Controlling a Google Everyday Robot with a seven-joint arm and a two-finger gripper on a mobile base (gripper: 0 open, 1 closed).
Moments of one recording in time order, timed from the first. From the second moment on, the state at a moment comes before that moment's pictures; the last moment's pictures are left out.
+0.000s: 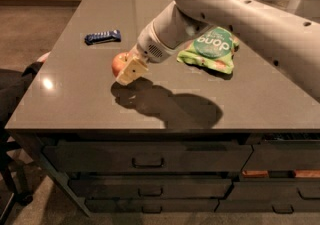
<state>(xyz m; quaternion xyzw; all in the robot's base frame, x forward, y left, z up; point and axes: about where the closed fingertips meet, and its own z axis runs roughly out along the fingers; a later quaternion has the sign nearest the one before) 0.592 0.062 0.879 -0.58 0.73 0.21 0.30</state>
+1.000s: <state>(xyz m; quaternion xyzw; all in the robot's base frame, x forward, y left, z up) 0.602 0.059 0.894 -0.55 0.74 0.21 0.32</state>
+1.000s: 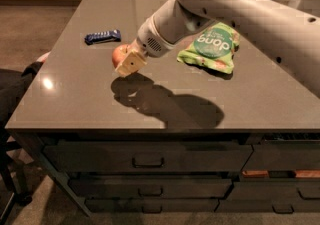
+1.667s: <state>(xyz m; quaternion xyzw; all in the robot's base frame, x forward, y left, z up) 0.637 0.083 0.888 -0.51 0.75 0.22 0.34</state>
